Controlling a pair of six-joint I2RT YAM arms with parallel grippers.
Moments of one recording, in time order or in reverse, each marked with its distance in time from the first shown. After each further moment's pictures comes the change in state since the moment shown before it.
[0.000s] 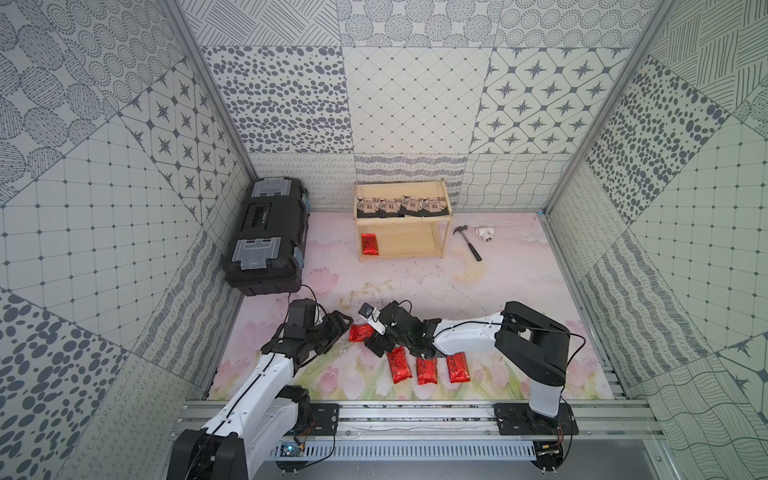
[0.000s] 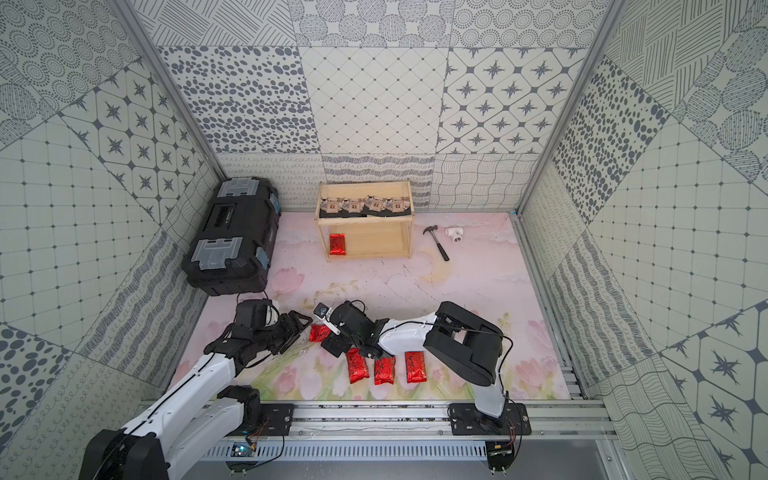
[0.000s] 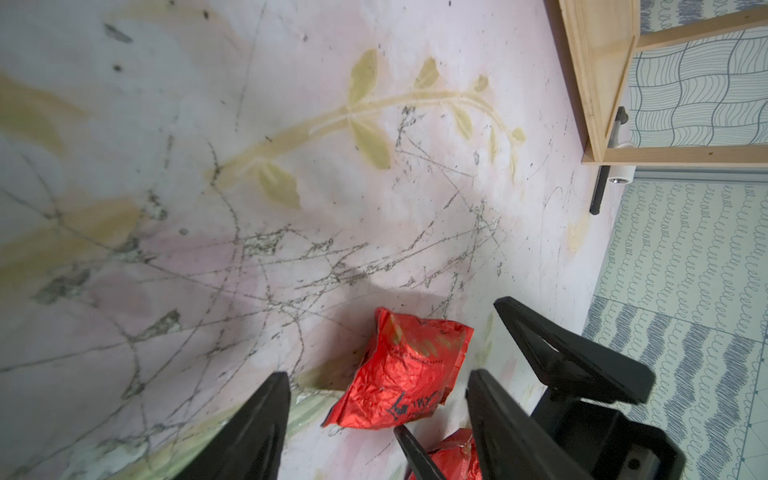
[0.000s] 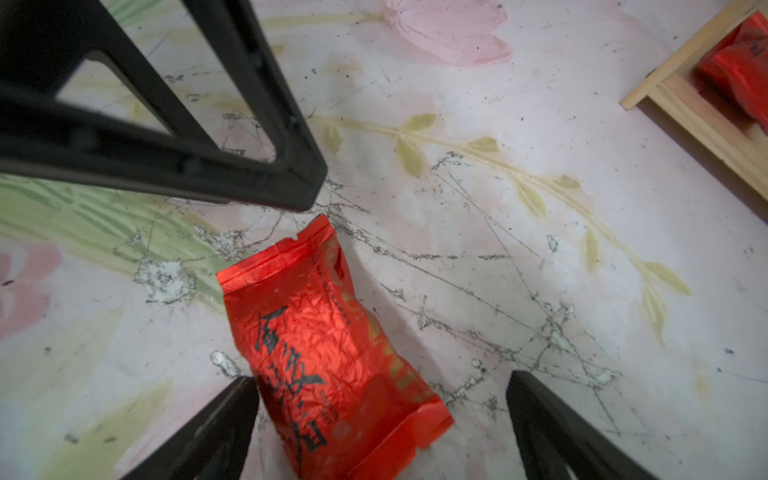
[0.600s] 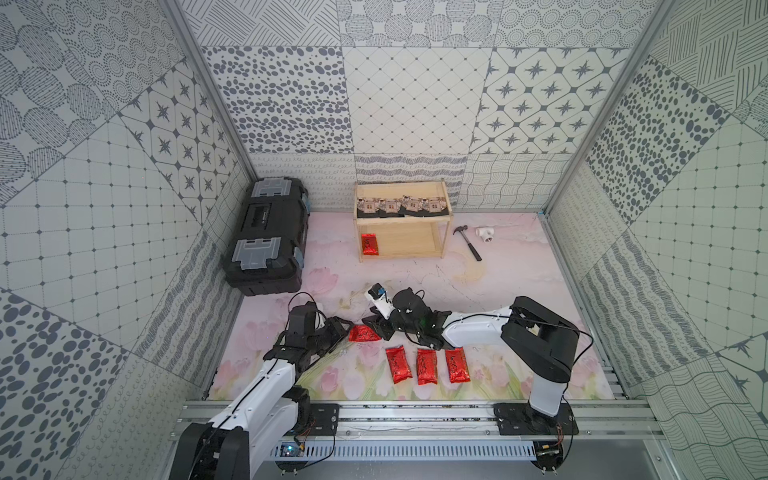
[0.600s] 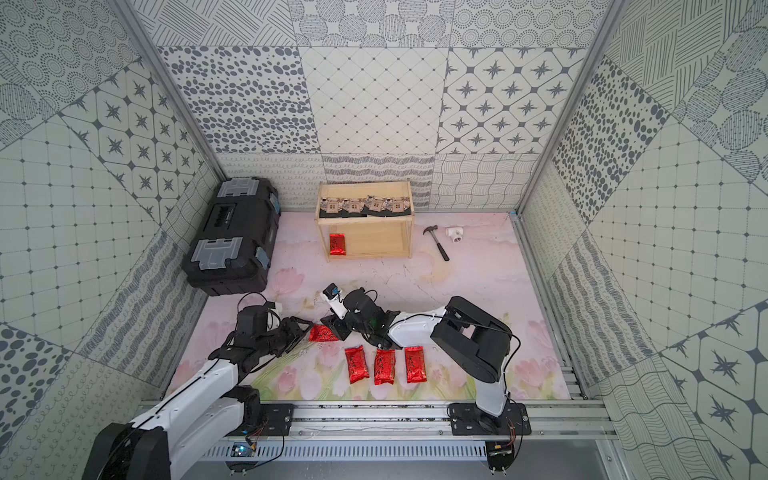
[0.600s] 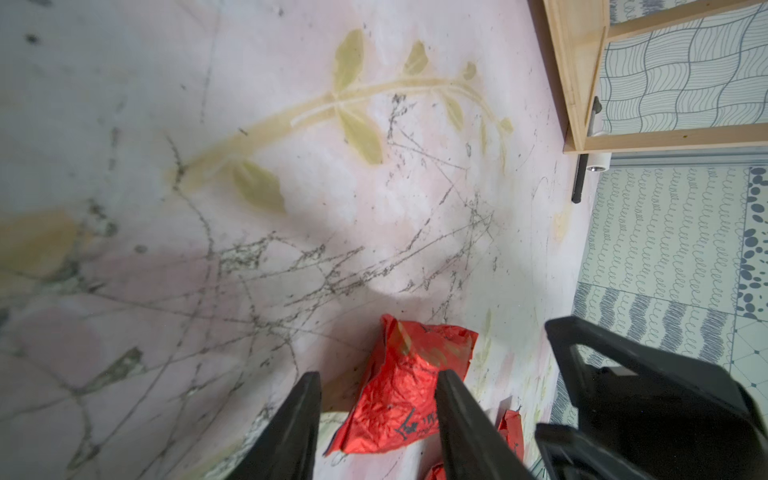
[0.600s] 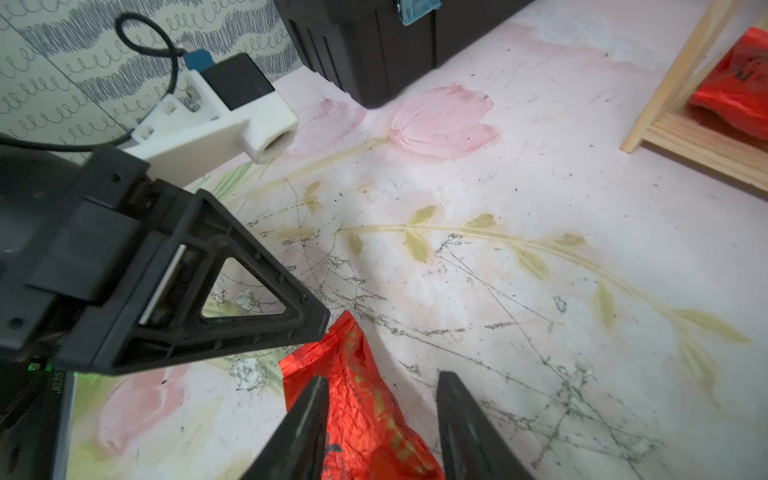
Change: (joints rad) left arm 0.004 0.007 -0.109 0.203 0.049 0.007; right arm -0.087 -0.027 -0.054 0.244 -0.233 0.192
